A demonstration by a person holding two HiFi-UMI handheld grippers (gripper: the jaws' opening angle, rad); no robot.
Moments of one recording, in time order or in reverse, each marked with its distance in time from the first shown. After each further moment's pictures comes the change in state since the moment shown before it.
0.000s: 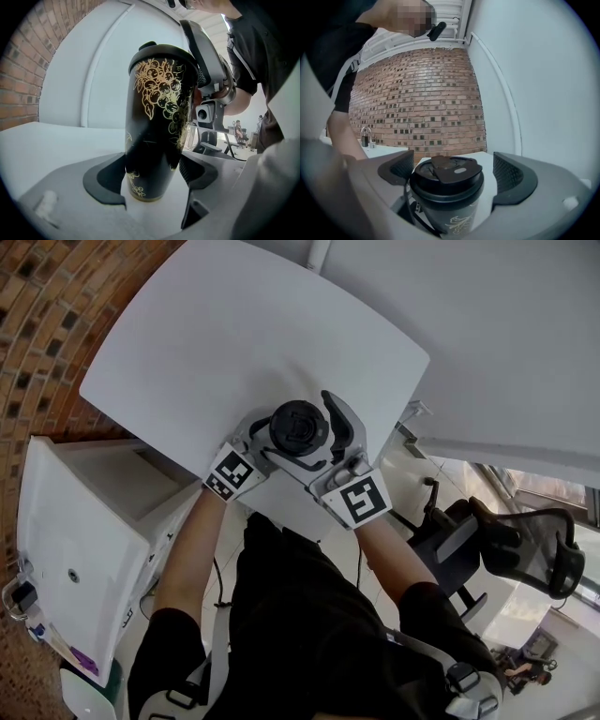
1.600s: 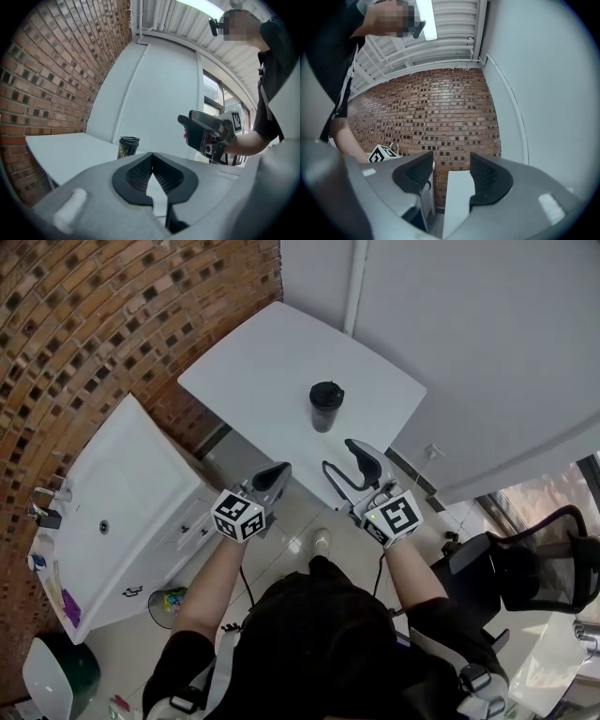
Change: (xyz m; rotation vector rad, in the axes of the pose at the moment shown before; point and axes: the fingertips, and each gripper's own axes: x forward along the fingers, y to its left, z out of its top) left arm -0.189 -0.167 0.086 -0.210 -0.275 0.395; right arm -0.180 0.132 0.085 -0.089 -0.138 0.127
